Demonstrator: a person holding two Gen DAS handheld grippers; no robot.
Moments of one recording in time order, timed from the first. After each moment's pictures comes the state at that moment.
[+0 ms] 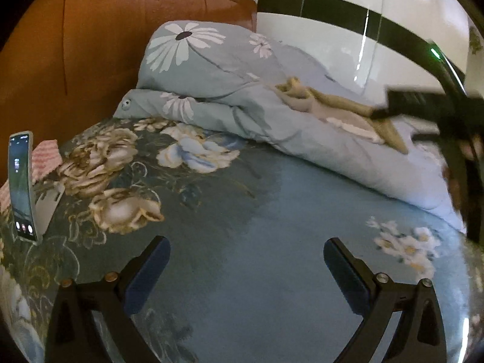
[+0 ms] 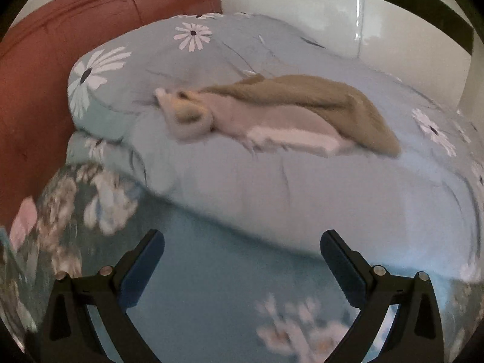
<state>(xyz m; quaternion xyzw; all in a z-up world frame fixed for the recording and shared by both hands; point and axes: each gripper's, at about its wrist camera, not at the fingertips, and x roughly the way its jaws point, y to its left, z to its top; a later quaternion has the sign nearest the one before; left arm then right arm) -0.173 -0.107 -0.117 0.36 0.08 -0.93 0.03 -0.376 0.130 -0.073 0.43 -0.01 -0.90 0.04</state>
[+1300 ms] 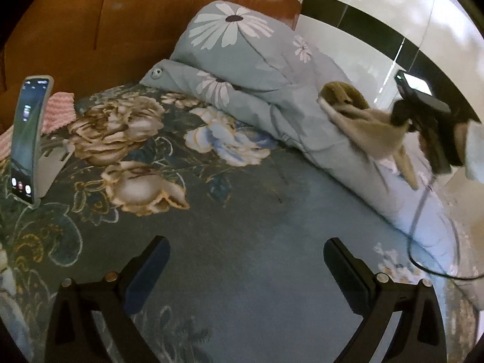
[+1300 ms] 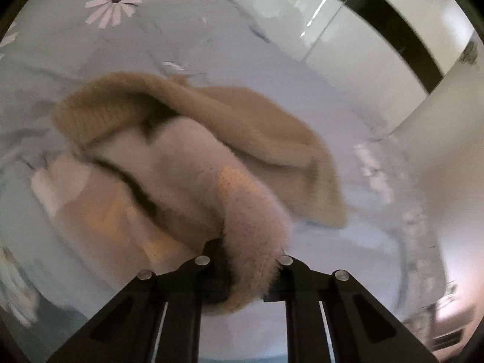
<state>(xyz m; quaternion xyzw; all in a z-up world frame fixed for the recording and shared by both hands) -0.166 -0.156 -0.118 0.37 0.19 -0.91 0.06 -0.527 0.148 -0.065 0.47 0.16 -0.85 -0.19</state>
